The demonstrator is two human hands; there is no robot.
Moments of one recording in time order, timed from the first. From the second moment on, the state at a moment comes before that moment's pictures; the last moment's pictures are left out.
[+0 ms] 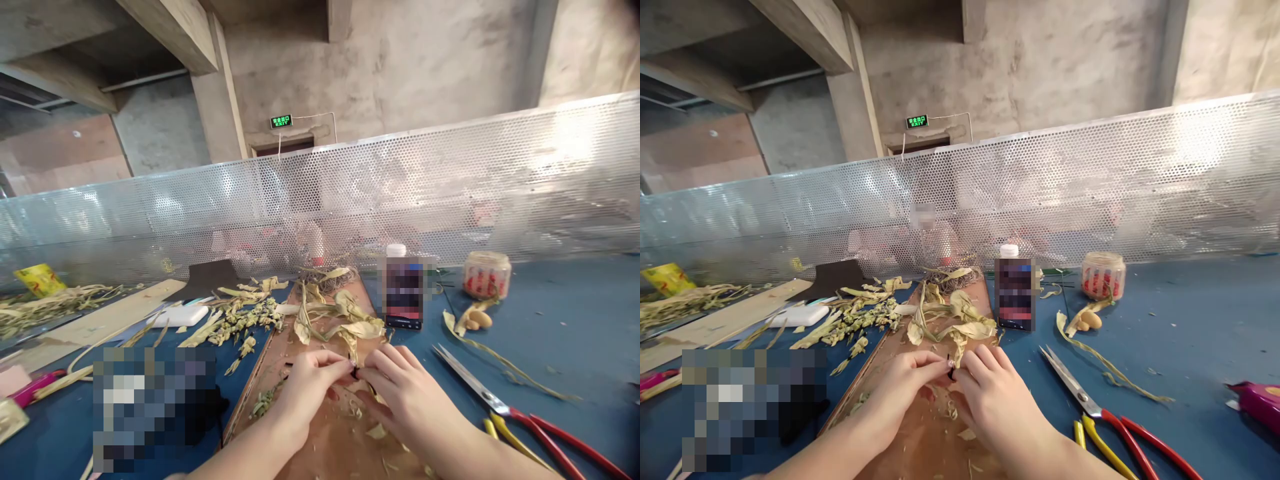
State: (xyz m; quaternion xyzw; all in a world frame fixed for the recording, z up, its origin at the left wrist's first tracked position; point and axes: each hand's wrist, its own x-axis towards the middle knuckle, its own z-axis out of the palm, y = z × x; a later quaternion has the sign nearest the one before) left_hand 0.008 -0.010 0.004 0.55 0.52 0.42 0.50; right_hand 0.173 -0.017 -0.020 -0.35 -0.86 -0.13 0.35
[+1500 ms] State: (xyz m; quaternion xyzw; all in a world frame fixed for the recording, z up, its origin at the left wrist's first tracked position) left_hand 0.013 -0.015 0.001 0.52 0.46 0.44 0.57; right_hand 0.176 -0.011 -0.025 -0.34 -0.85 -0.01 0.40
